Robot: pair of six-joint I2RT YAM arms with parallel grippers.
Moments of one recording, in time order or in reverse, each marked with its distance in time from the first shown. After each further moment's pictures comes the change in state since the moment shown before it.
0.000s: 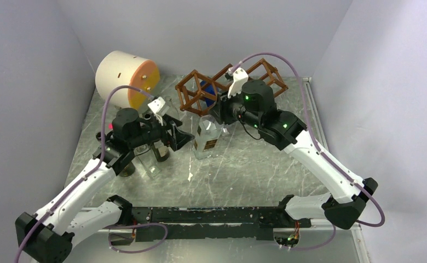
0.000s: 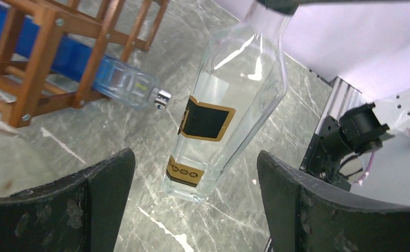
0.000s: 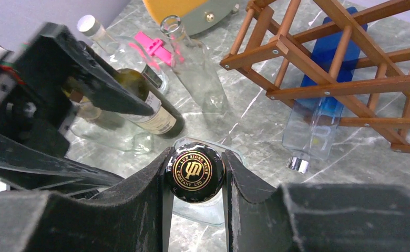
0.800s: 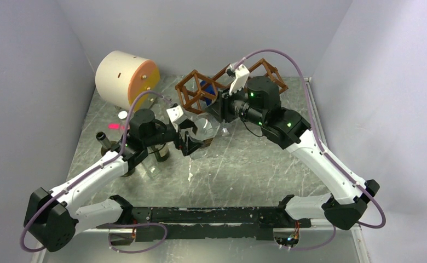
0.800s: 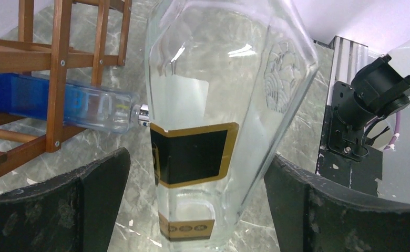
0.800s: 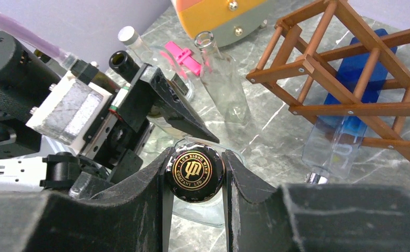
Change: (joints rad) left arm -0.093 0.168 -0.068 0.230 0.102 0.199; right arm -0.019 -0.001 0.052 0.003 -0.122 0.010
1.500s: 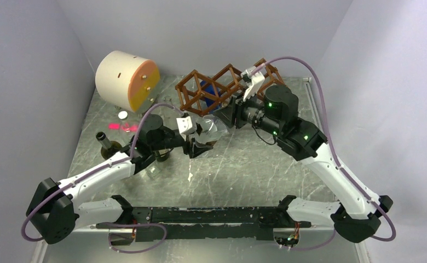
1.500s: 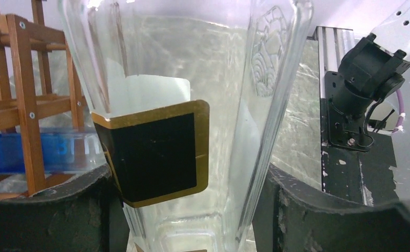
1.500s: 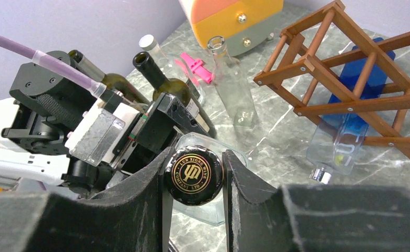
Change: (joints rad) left arm -0.106 0.063 -0.042 0.180 0.017 0.101; right arm -0.008 -0.139 -0.089 0.041 -0.026 0.030
